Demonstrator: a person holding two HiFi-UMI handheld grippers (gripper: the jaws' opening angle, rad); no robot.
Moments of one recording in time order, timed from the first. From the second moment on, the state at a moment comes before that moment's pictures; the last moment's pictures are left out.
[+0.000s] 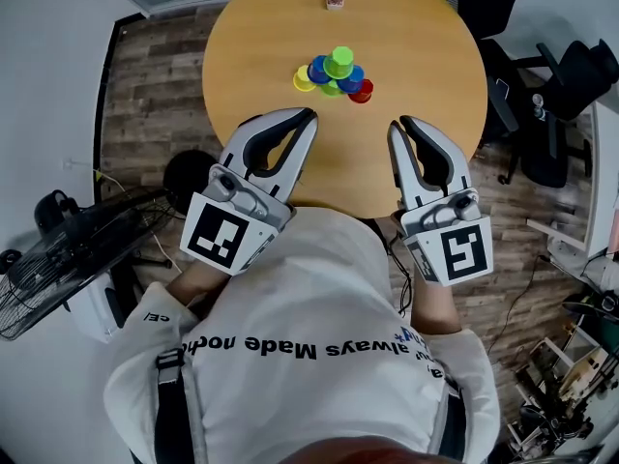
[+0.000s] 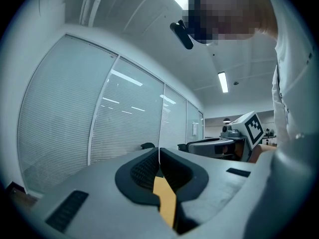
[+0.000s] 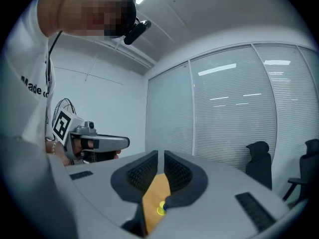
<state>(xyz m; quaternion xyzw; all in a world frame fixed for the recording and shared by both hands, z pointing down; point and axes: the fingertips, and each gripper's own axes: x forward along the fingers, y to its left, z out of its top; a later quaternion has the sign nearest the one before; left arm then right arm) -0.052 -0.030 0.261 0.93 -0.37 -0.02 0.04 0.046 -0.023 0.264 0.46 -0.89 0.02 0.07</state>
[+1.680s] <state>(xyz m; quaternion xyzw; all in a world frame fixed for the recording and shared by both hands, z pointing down) -0.046 -0.028 0.254 0.93 -0.36 -0.02 0.04 0.054 0.003 0.238 0.49 -0.87 0.01 0.05</state>
